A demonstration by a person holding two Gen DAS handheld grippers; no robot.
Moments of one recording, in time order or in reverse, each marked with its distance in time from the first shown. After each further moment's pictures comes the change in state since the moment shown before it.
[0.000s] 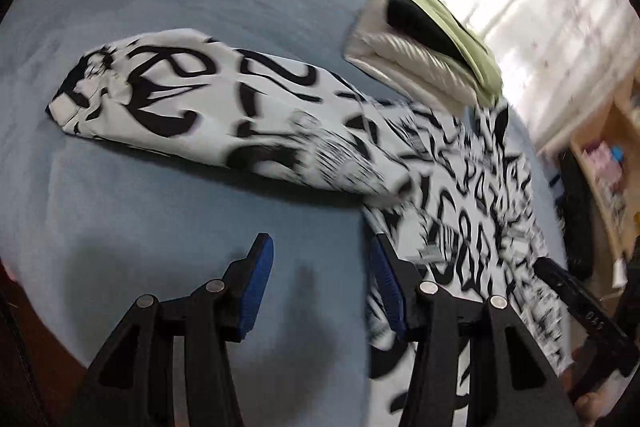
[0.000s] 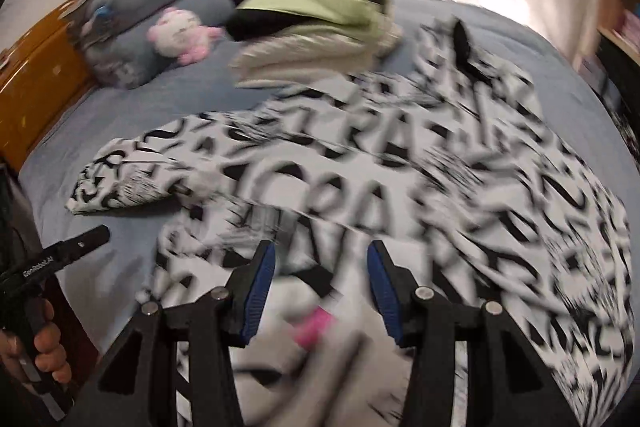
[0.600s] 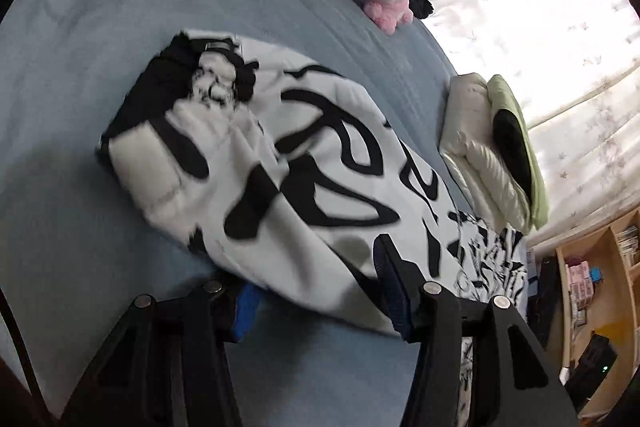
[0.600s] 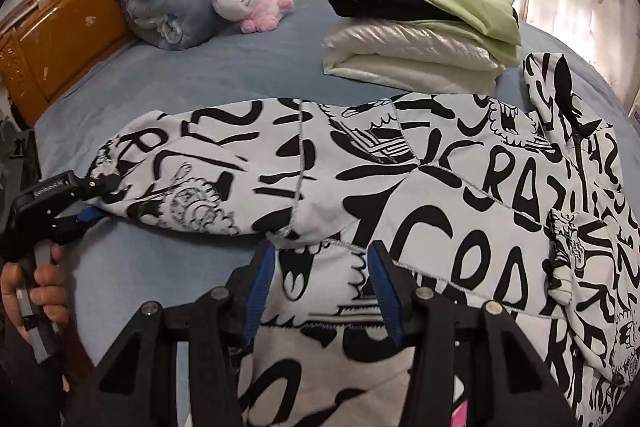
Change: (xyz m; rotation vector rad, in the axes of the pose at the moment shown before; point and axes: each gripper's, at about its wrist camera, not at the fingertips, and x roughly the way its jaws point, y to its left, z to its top) left arm 0.036 0.153 0.075 -0.314 -0.060 -0.047; right arm 0.079 0.090 0.034 -0.117 0.064 0.046
